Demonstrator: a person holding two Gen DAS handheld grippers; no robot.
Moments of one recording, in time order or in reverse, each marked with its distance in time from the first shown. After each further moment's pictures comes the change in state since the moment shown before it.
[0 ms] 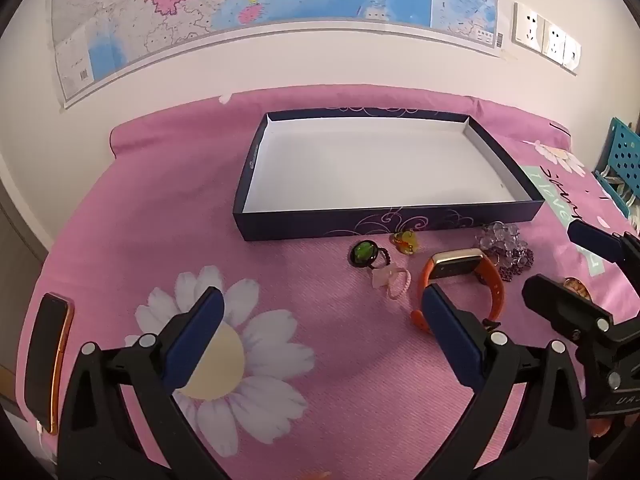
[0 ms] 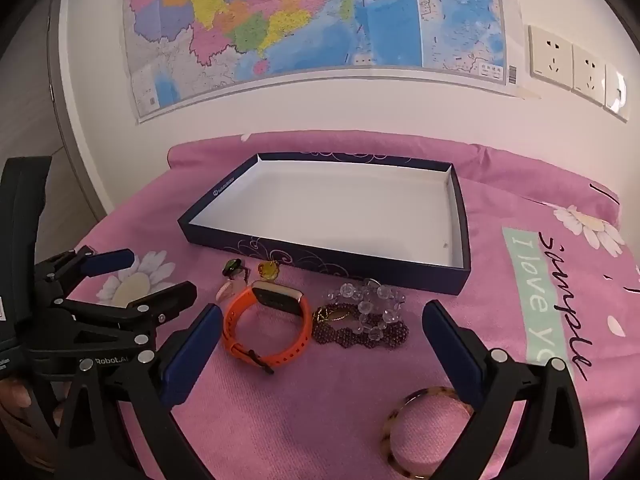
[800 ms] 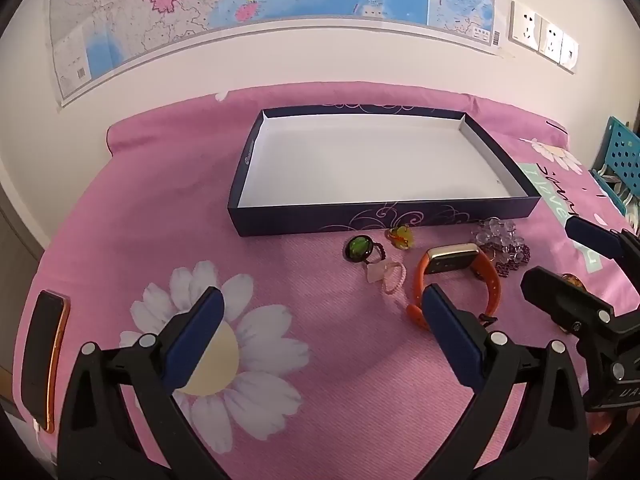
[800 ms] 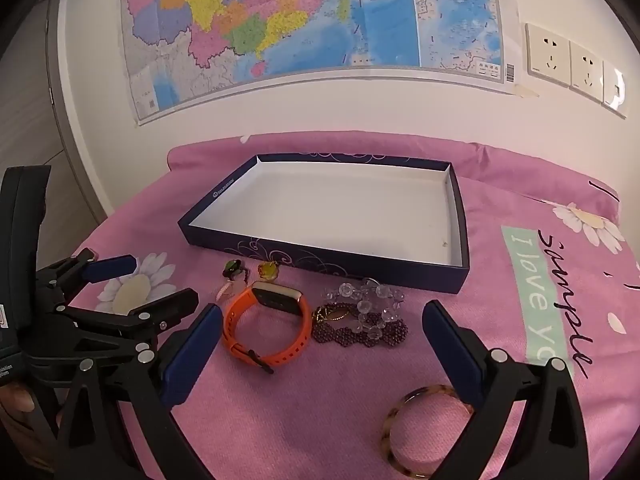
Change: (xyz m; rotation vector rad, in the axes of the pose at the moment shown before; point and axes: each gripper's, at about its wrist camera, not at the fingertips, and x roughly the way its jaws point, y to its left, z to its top) left arm 0.001 0.000 -0.001 -0.008 0.004 -0.018; right arm 0.000 -0.001 -0.002 0.018 0.004 0.009
